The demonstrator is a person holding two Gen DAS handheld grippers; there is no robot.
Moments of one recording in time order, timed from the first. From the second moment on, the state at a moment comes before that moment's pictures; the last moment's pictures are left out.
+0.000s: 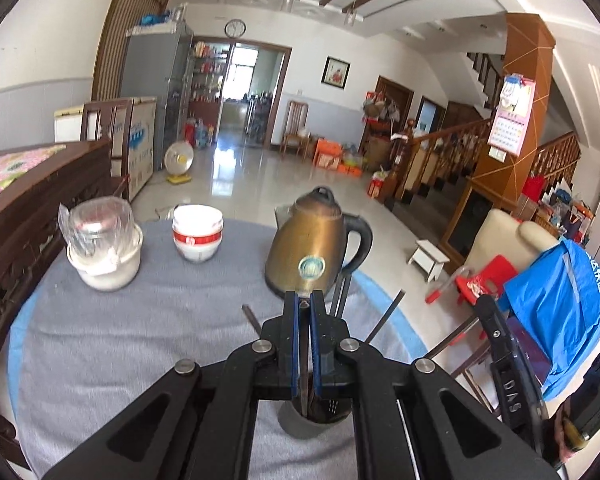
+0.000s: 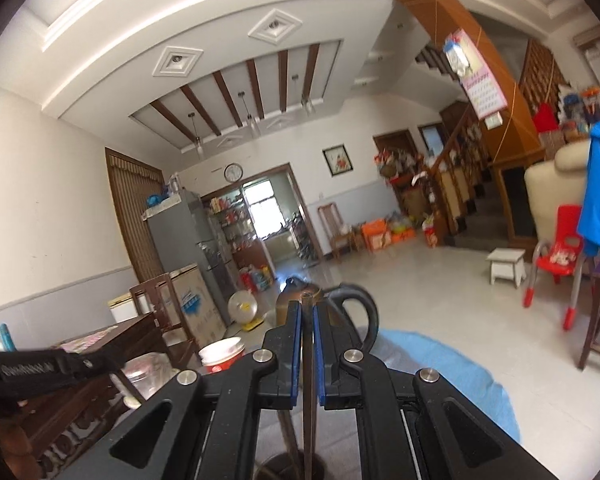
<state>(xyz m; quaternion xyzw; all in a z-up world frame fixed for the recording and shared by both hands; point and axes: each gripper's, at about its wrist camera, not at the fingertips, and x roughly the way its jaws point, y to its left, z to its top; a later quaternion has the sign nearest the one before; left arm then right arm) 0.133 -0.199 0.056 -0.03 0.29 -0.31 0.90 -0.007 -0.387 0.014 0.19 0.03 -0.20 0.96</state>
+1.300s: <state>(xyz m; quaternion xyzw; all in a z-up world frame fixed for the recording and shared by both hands) 0.100 -0.033 -0.101 0.10 0.42 -0.13 0.89 -0.032 -0.305 -0.072 0.26 0.23 -0.04 0.94</state>
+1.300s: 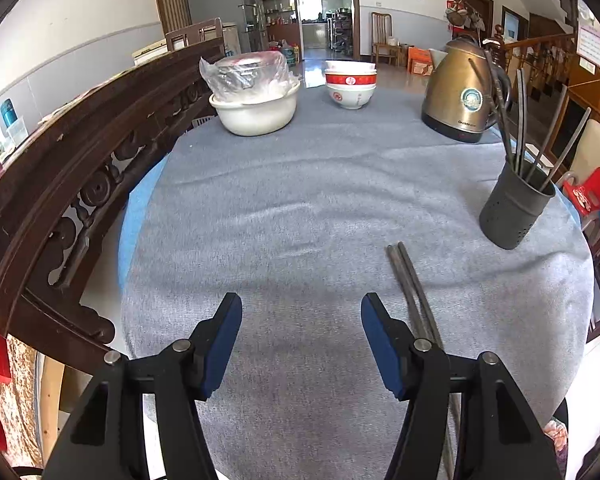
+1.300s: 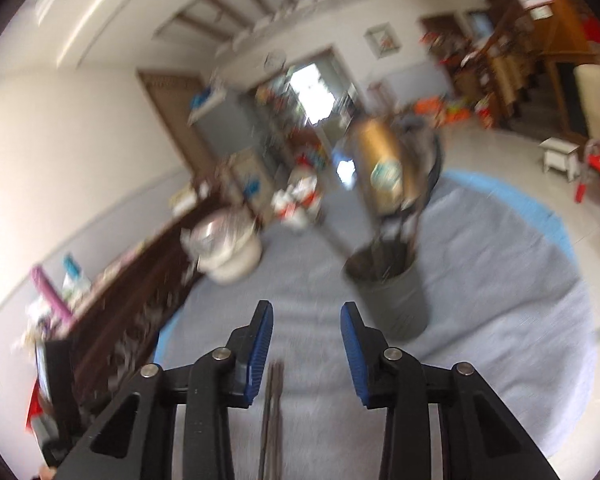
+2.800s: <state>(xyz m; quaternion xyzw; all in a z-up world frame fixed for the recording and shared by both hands) 0.128 -0.019 -0.161 0.11 0.46 -0.12 0.87 0.093 -0.232 -0.177 0.22 0.45 0.03 0.87</state>
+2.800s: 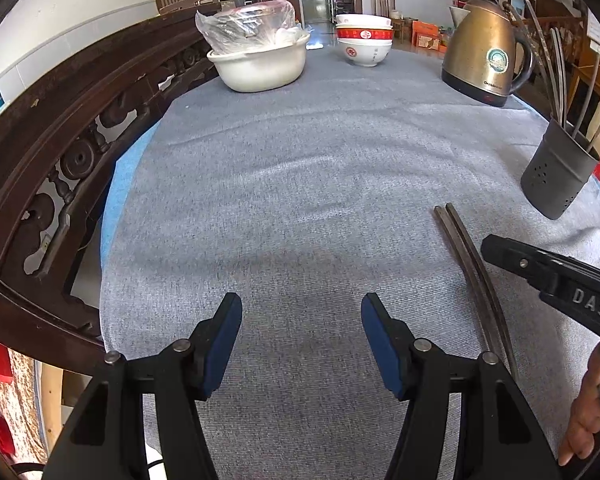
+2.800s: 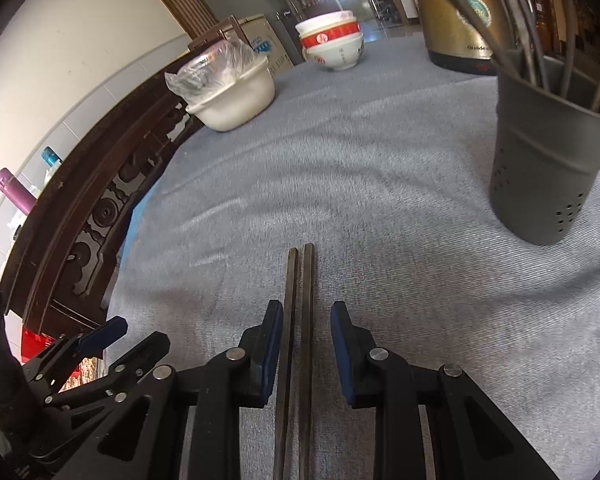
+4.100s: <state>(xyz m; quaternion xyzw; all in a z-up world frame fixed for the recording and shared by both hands) 0.150 -0.051 -0.156 0.10 0.50 -0.18 0.84 0.105 -0.279 -0.190 0.23 0.48 -0.05 0.85</state>
